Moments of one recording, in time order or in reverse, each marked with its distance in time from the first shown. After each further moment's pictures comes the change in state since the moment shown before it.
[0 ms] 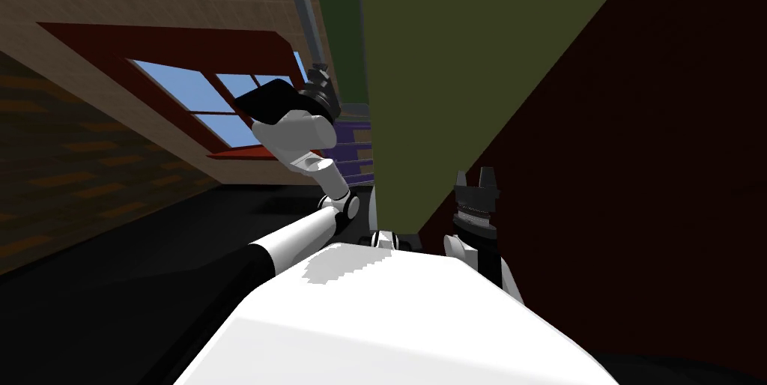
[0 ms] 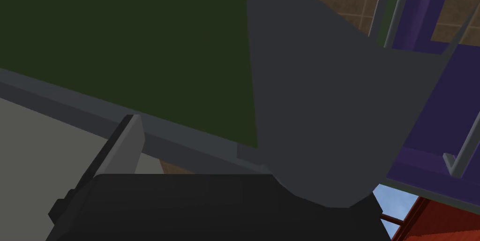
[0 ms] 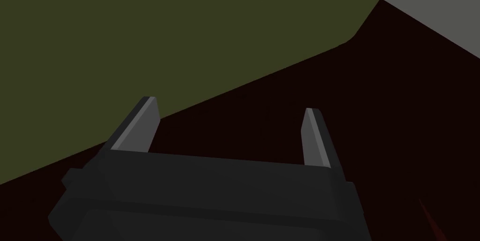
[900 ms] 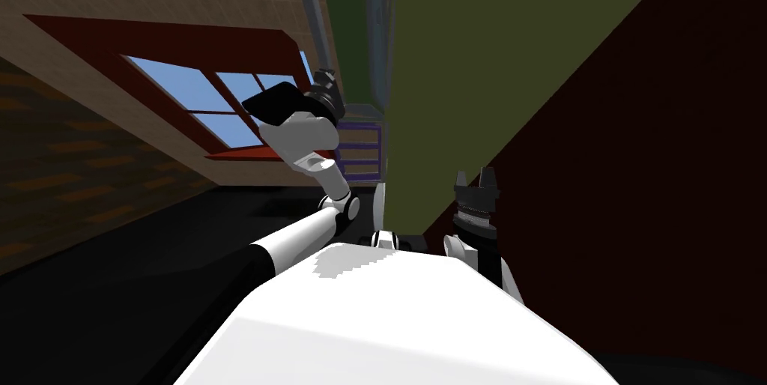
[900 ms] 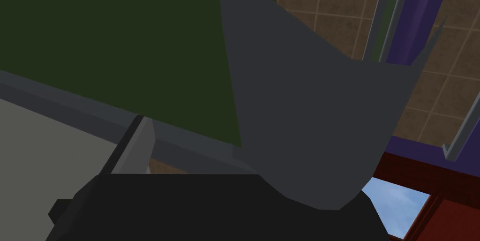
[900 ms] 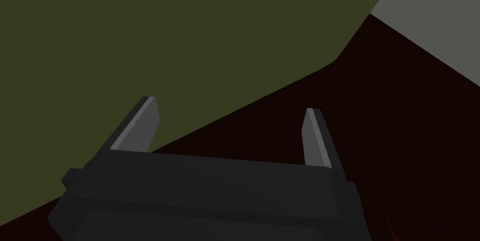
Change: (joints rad) left arm 0.007 -0.007 -0.013 0.011 0.043 -0.011 0.005; right arm 0.000 0.000 0.000 0.000 0.000 0.000 0.000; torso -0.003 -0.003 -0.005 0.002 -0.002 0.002
